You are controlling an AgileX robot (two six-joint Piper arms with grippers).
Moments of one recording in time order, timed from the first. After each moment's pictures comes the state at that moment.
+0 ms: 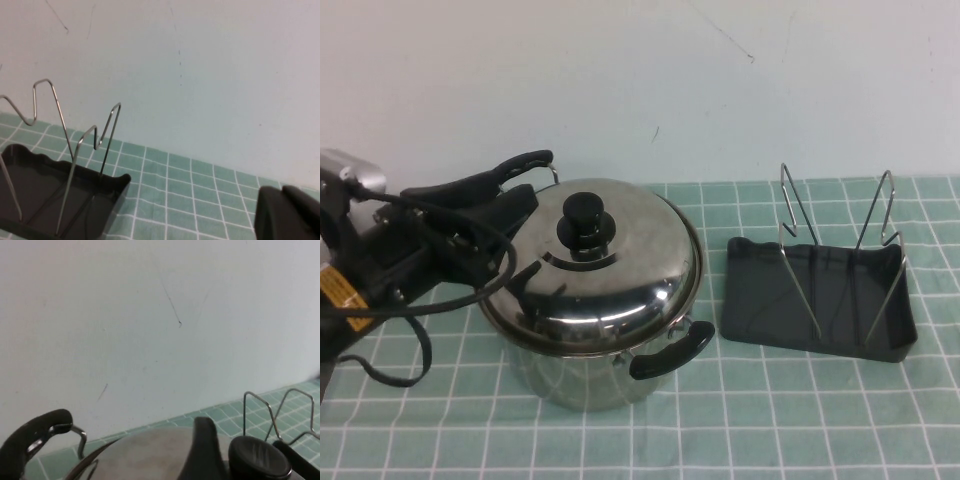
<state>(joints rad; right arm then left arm) 0.01 0.08 -0.14 -0.04 0.21 -0.23 -0.07 1.51 -0.59 0.85 -1.10 -0.87</state>
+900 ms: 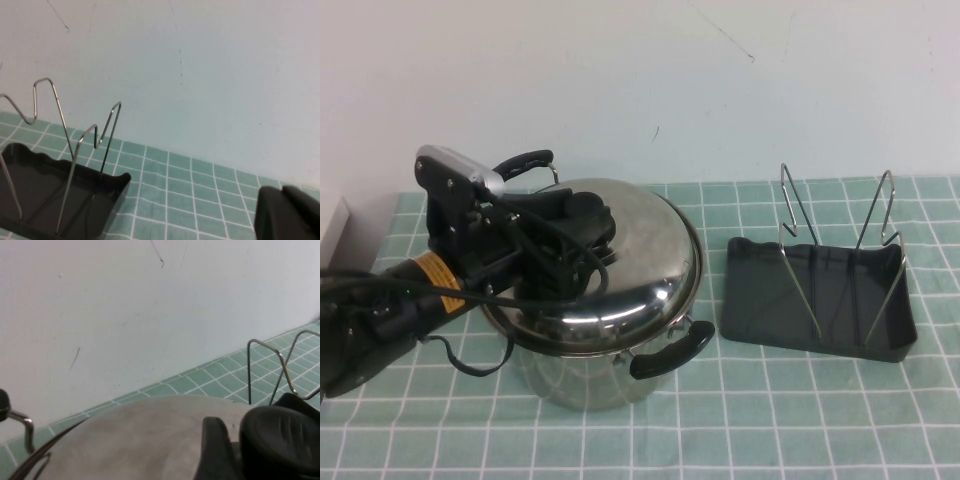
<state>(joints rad) 0.01 0.09 -0.14 -0.04 0.21 -0.23 -0.25 1.70 -0.73 0.80 -0.97 -0.72</state>
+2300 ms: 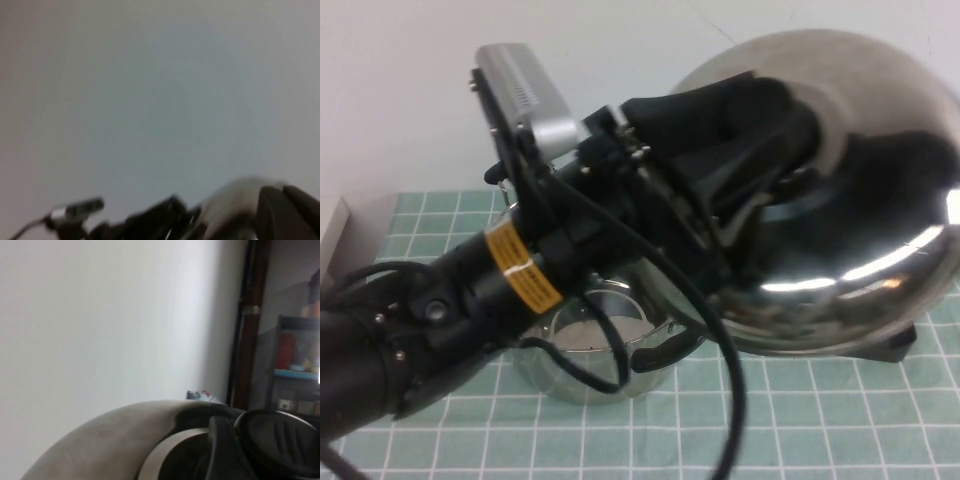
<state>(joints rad) 0.21 0.13 -0.34 -1.05 -0.31 1.58 -0.68 1.41 -0.80 0.58 -1.10 -0.73</state>
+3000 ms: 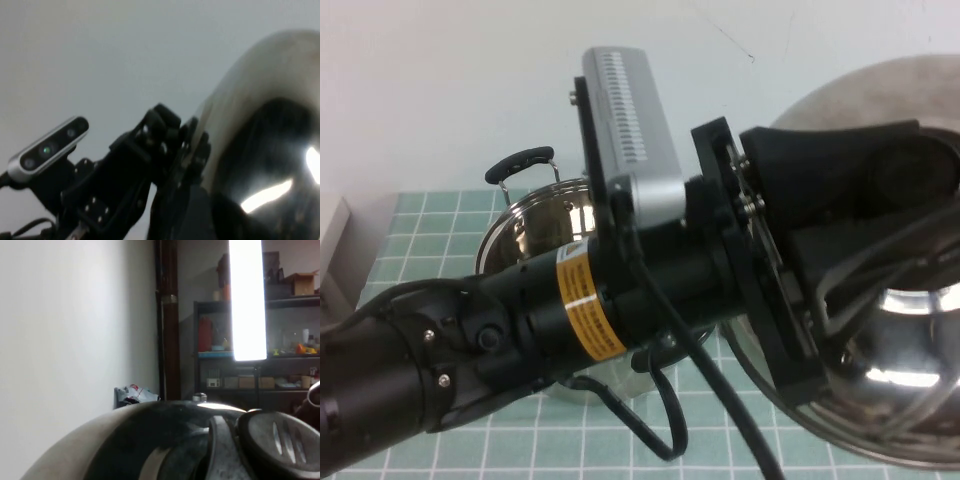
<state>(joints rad) 0.21 0.28 -0.34 -1.42 -0.45 2.12 -0.84 1.41 -0.88 0.71 -1.10 -0.72</state>
